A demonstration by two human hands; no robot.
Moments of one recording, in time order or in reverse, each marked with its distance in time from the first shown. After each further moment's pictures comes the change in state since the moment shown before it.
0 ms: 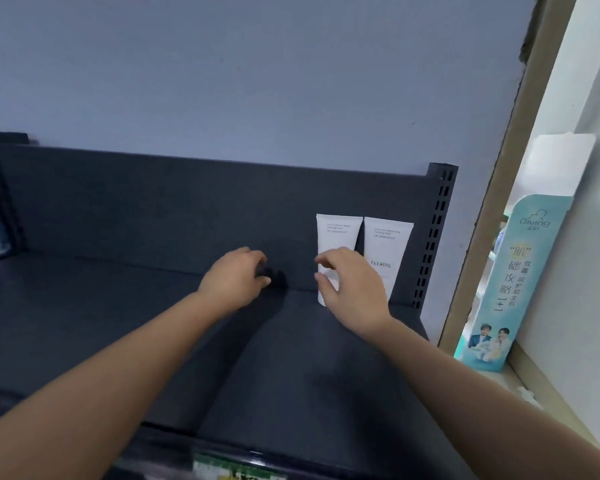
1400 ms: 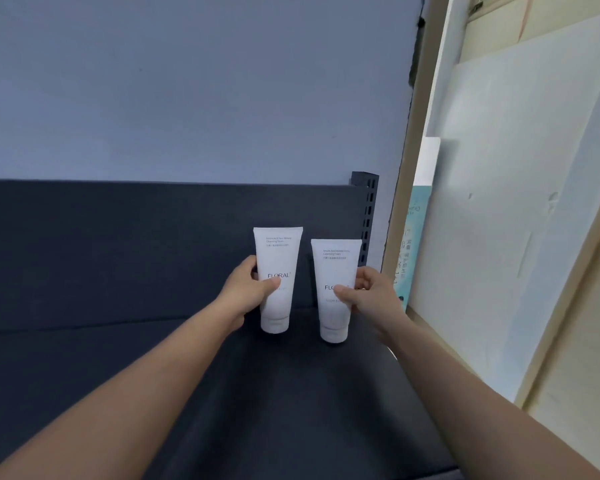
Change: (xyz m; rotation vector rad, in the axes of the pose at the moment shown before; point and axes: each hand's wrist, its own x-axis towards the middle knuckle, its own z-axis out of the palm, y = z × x) left_hand 0.053 0.054 0.032 -1.112 -0.291 -0.061; right_hand -0.018 0.047 -0.040 0.550 0.189 0.894
